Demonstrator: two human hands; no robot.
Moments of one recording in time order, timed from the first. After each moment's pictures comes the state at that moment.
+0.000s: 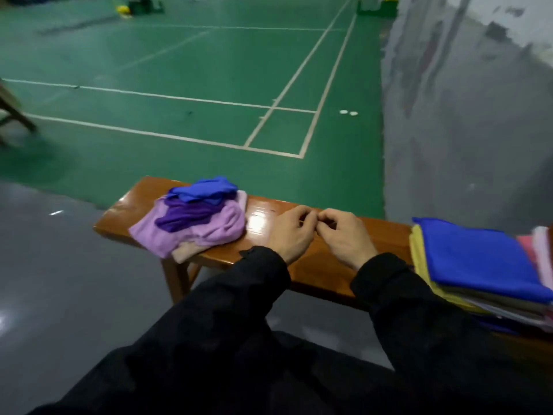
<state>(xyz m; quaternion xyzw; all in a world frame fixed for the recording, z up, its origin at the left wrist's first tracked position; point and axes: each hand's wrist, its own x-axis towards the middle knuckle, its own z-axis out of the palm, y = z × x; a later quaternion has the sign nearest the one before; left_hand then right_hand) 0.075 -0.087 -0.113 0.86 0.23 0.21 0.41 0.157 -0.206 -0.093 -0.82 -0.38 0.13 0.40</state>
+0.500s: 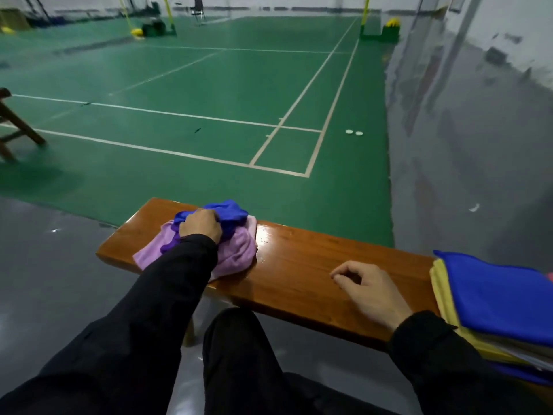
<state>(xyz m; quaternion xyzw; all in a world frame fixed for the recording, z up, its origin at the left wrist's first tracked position) 0.014 0.155 -0.139 0.86 0.50 0.09 0.09 0.143 -0.215 -0.100 -0.84 -0.38 0.20 0.34</state>
